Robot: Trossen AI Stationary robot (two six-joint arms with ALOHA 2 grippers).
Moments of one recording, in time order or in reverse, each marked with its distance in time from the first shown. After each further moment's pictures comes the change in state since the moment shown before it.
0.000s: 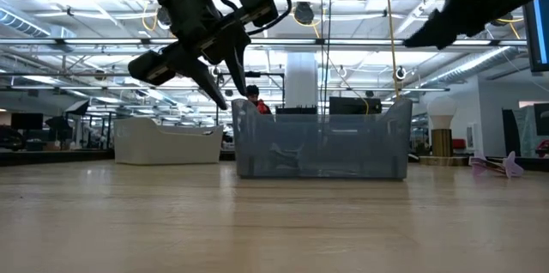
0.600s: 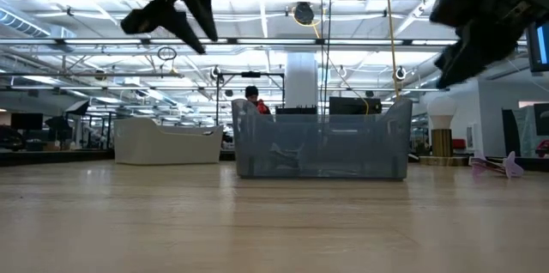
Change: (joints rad) left arm 0.000 -0.270 0.001 -0.217 -0.309 0.314; right arm 0.028 0.108 0.001 -0.210 -0.163 0.173
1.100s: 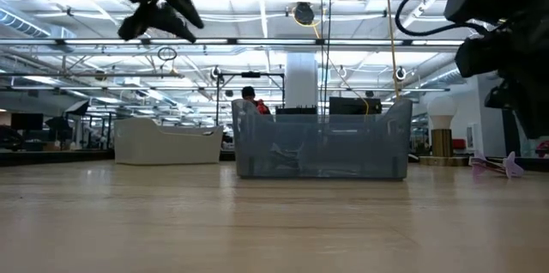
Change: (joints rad) left arm 0.112 -0.324 -0.238 0.214 -0.030 0.251; right arm 0.000 0.159 0.001 -0.379 -0.181 0.219
